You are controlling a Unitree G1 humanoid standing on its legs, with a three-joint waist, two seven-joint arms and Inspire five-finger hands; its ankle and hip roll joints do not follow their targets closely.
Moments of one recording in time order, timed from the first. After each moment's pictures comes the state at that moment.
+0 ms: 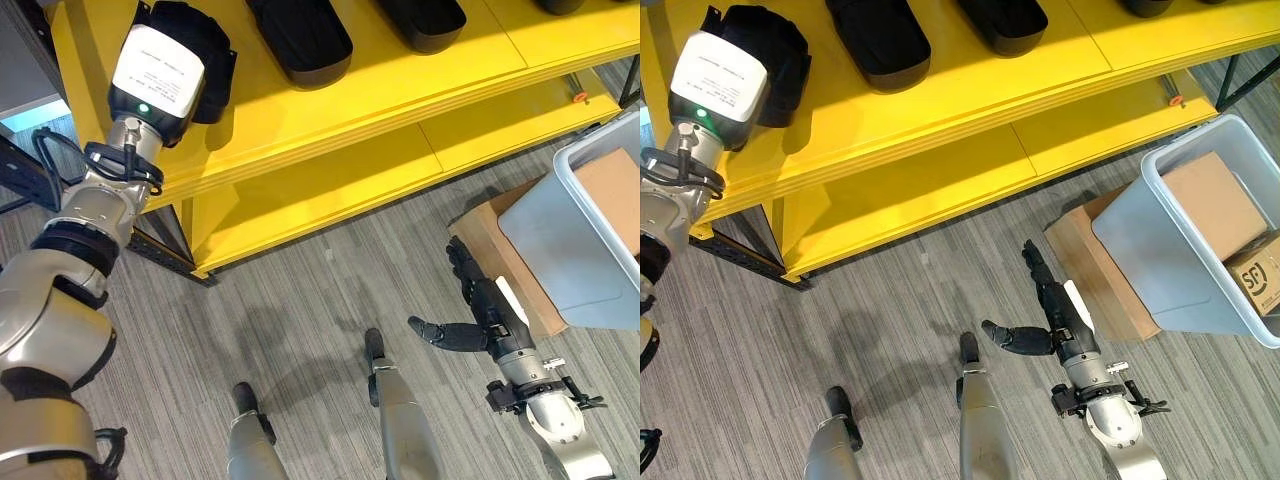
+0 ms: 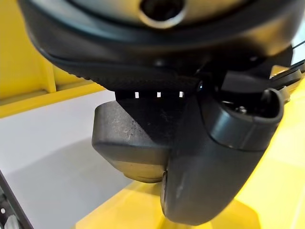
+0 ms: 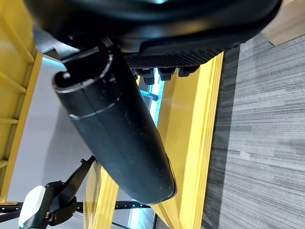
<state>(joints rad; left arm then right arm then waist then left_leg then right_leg) -1.27 0.88 -0.92 1.02 0.82 0.00 0.58 0.19 -0.58 0.15 -0.09 0.24 -0.34 -0.06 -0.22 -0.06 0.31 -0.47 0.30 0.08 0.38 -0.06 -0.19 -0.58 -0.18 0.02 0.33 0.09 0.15</state>
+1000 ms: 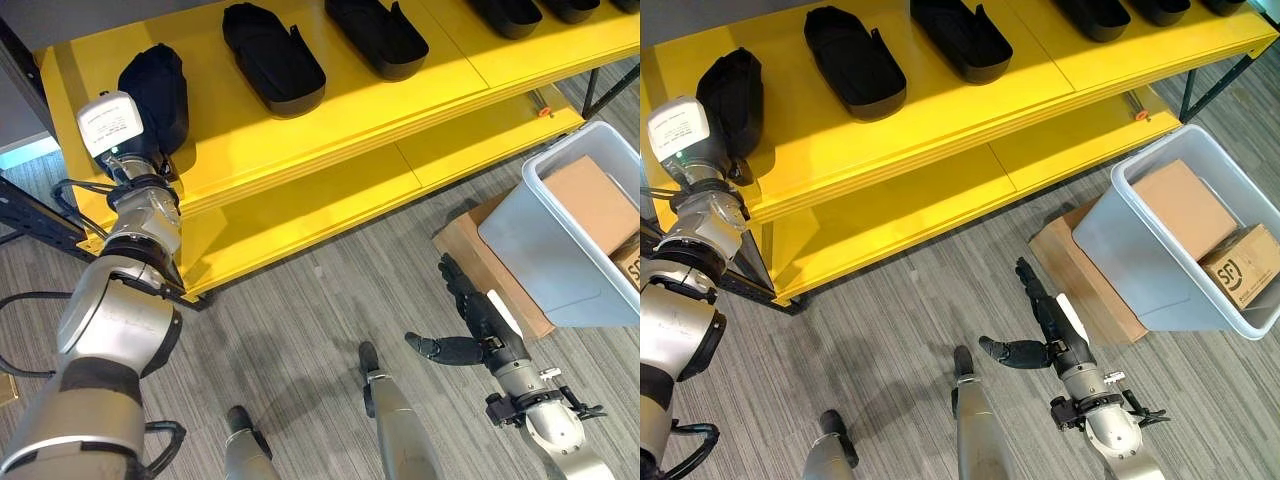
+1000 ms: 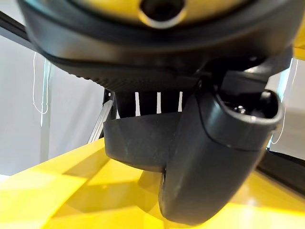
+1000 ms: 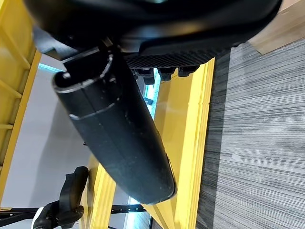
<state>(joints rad) -1.25 0.64 -0.55 1.33 0.36 0.13 0.48 0.24 -0.60 0.18 -0.12 0.24 -0.28 -0.05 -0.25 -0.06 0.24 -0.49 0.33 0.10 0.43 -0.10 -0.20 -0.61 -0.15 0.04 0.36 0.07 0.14</state>
